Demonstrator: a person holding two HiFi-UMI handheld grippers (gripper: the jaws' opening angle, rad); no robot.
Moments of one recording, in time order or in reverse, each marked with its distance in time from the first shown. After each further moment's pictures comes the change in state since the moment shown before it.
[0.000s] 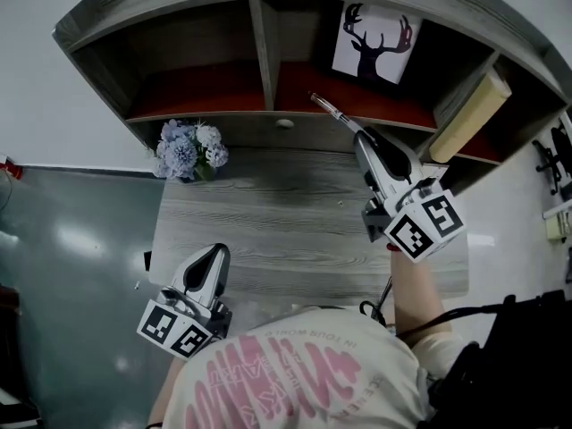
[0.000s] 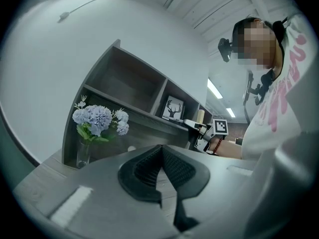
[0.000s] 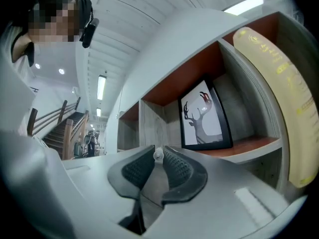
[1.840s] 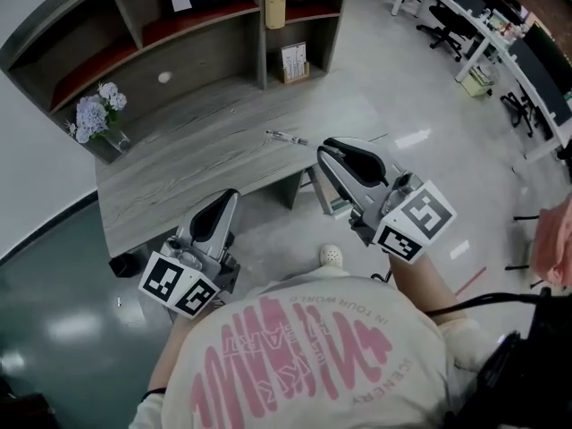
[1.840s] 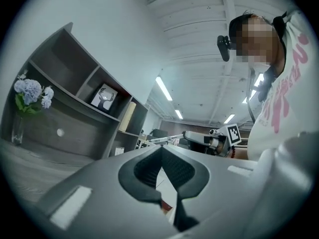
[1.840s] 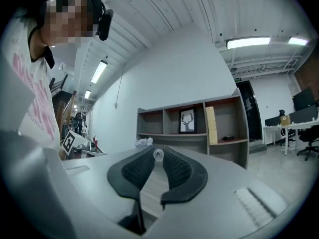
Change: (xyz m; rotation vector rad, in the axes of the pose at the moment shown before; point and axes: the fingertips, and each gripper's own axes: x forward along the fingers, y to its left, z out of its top) left arm -0.099 -0.229 -0.047 0.011 0.029 -0.593; right arm -0.321 0.210 0.011 -0.126 0.132 -0.242
